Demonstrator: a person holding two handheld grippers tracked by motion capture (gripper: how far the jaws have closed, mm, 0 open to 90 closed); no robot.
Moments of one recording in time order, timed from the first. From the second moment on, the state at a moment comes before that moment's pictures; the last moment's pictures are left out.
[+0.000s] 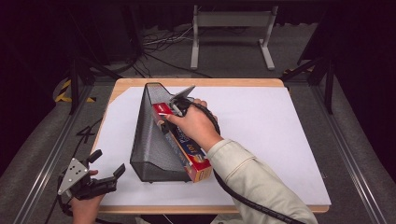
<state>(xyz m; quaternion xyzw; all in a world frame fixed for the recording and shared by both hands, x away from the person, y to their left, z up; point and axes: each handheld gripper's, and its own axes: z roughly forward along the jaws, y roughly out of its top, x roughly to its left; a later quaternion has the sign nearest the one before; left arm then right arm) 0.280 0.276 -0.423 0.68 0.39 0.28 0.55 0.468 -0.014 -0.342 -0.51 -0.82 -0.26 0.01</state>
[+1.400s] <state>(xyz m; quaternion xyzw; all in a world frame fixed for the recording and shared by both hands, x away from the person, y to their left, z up) 0.283 0.272 -0.426 0.69 0.39 0.28 0.54 0.376 -0.243 -0.277 -0.35 -0.82 -0.44 -0.15</state>
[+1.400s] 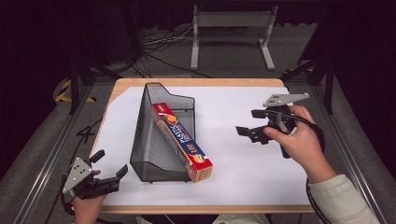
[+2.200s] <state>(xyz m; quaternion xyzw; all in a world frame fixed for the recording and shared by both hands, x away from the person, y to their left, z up) 0.285 0.267 -0.428 0.70 0.39 0.28 0.54 0.353 -0.336 -0.397 -0.34 -0.78 -0.47 -0.23</state>
